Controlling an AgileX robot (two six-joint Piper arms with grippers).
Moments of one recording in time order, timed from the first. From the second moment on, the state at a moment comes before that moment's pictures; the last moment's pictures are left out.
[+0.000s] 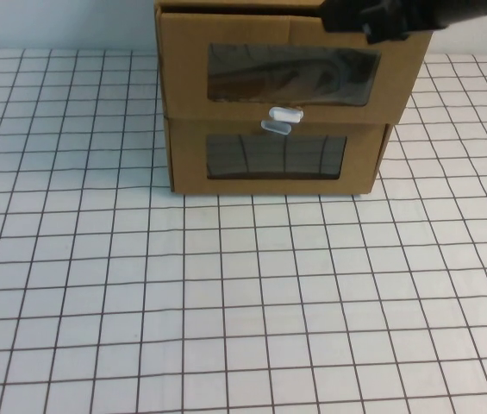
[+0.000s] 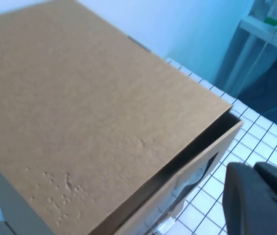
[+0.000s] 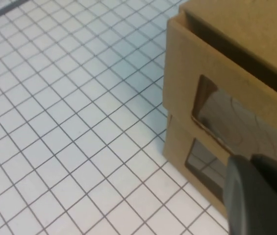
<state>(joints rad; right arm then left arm) 0.30 1.57 -1.71 0.66 0.97 -0.78 -0.25 1.78 -2.38 -0.62 1.25 0.40</state>
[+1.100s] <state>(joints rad) 0.30 0.27 -0.47 0.35 0.44 -0.24 -0.25 0.28 -0.72 -0.49 0.80 0.18</state>
